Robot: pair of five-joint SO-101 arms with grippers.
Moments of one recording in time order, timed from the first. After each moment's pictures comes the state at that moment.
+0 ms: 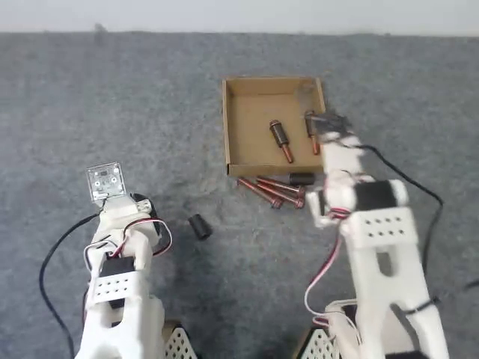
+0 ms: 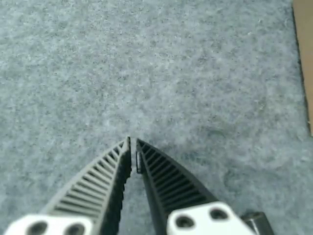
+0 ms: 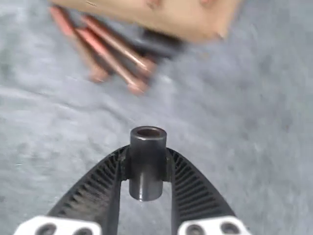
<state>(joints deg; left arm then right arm) -16.7 -53.9 94.5 14.7 9.4 -11.0 -36.5 39.9 75.9 8.7</state>
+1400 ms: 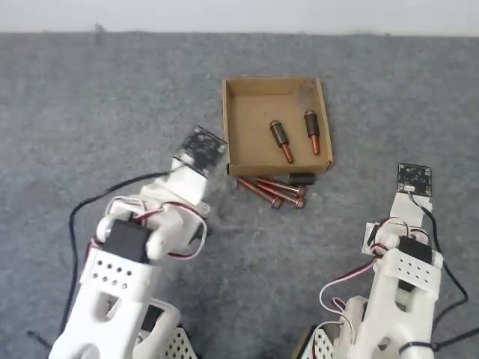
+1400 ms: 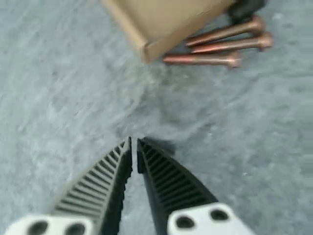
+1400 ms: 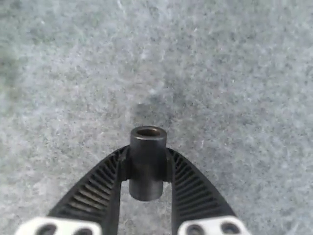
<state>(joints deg) 12.6 -53.9 51.6 74.3 -10.4 20.7 -46.5 74.2 46.2 12.9</state>
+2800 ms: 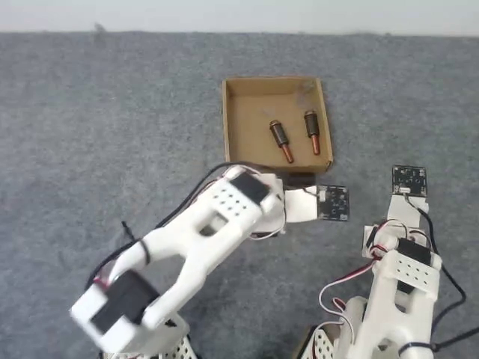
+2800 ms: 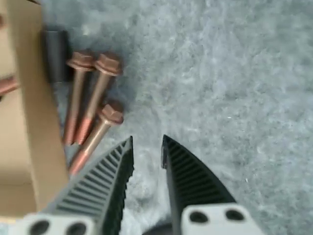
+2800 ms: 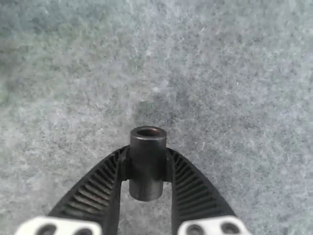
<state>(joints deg) 36.0 -3.0 29.2 64.7 -44.1 20.7 -46.5 75.7 44.7 16.2</state>
